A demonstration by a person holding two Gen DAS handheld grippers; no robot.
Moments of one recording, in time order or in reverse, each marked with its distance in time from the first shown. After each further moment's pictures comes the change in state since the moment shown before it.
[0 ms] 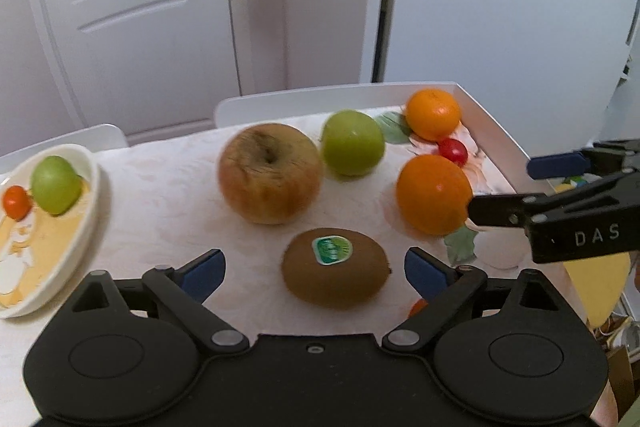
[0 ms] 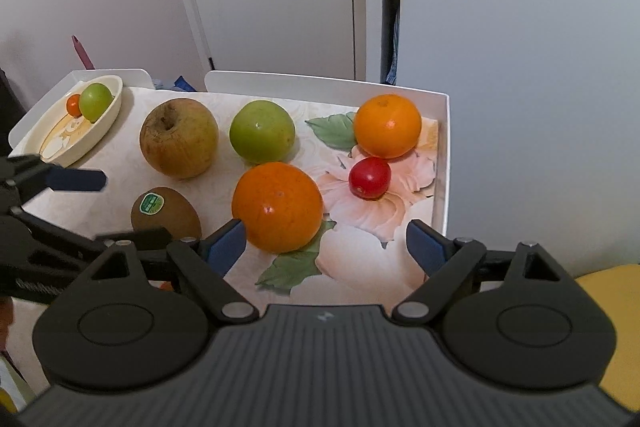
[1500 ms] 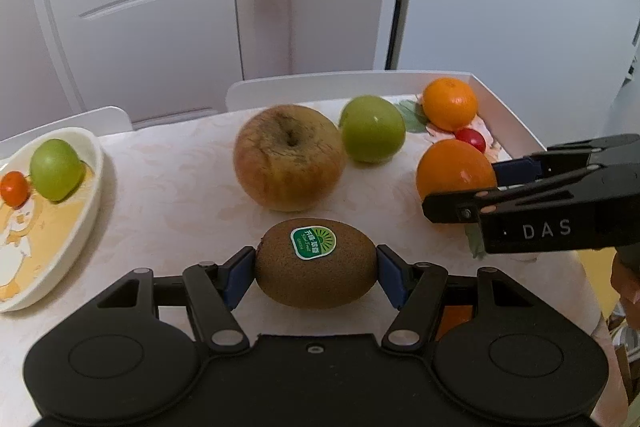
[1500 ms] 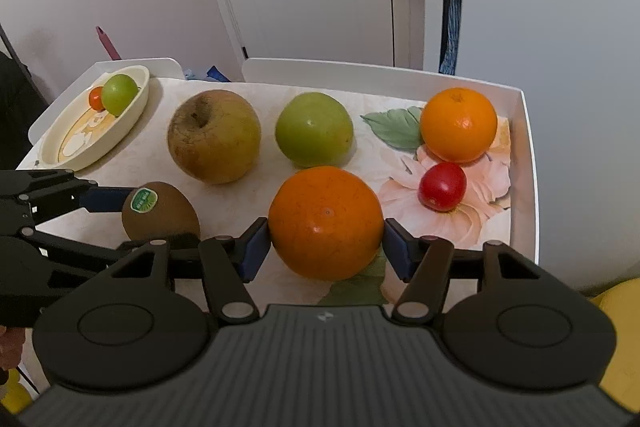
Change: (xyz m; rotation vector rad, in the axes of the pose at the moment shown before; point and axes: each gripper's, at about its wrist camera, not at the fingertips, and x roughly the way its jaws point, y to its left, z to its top) left arm 0.003 0.020 -0.003 -0.031 0.006 -0.006; right arm 0.028 0.032 0.009 -0.019 0.025 0.093
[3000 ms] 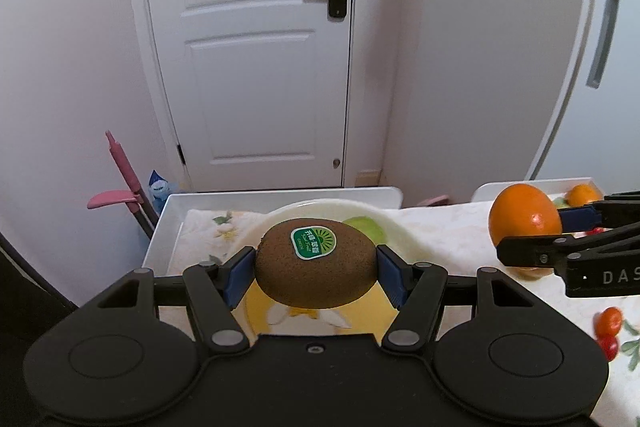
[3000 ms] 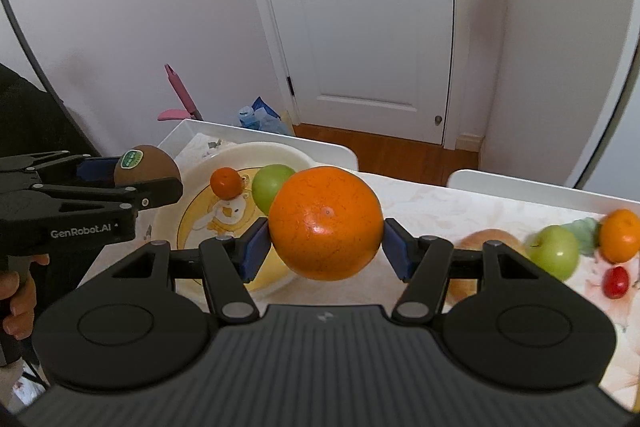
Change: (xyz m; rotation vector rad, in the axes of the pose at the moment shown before) left arm -0.094 0.246 0.031 -0.076 -0.114 0.111; right arm 0.031 0.220 0.109 0.013 -0.030 0.010
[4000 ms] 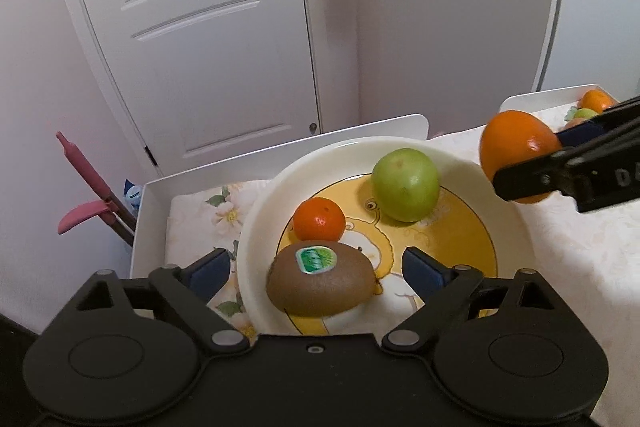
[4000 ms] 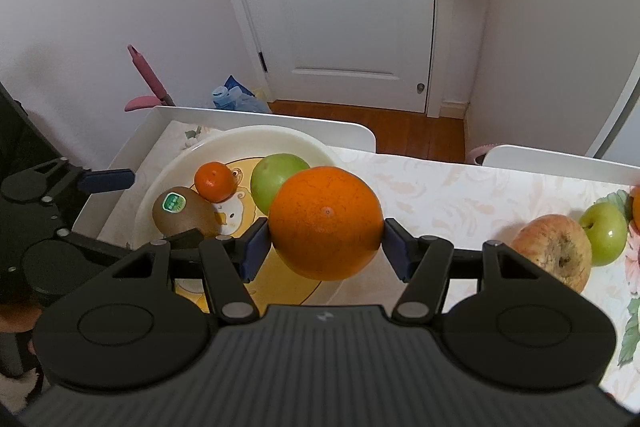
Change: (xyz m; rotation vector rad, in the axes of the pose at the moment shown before) left arm 0.064 0.036 -0.023 0.218 0.074 -0.085; right arm 0.056 0.032 0.006 0.056 0.081 -0.091
